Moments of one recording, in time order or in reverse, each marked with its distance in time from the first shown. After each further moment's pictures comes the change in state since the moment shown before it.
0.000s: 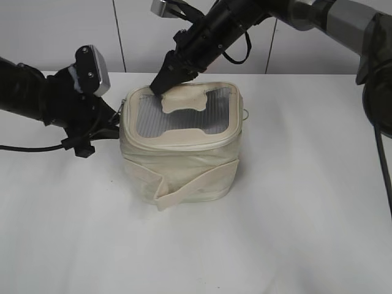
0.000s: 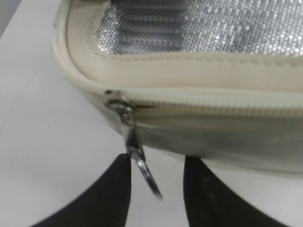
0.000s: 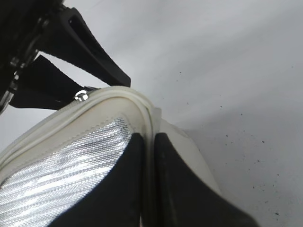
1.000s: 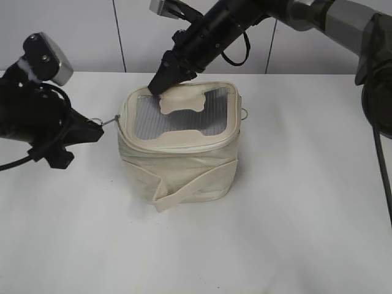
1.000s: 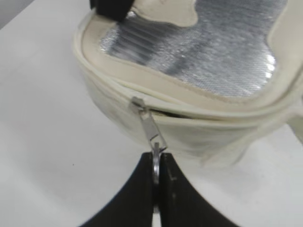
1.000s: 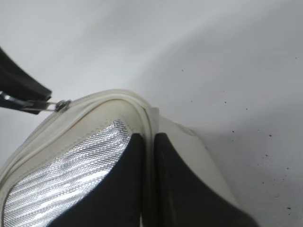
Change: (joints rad) left arm -0.002 -0.277 0.209 -0.007 -0.007 -0.334; right arm 0.000 0.000 0.000 0.003 0.000 0.081
